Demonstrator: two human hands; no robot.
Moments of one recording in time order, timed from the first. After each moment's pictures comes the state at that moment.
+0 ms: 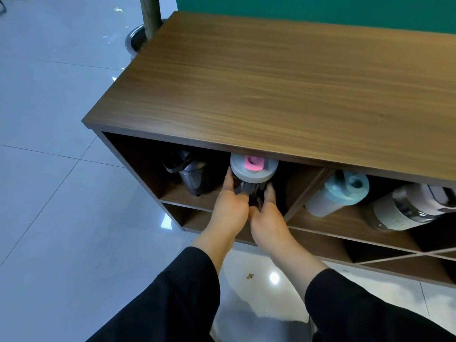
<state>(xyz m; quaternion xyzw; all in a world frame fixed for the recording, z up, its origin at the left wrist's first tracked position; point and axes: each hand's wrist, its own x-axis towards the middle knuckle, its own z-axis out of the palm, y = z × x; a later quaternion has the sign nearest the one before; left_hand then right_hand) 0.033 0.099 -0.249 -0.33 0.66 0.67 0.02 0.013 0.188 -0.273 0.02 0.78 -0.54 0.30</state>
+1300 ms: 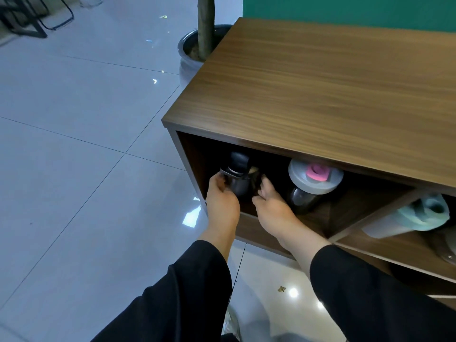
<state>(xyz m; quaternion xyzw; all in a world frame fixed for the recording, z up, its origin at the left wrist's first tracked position) 0.058 0.008 -0.279 -0.46 0.62 0.61 -0.16 -0.003 0.098 -0.309 -0.10 0.77 -0.52 0.35</state>
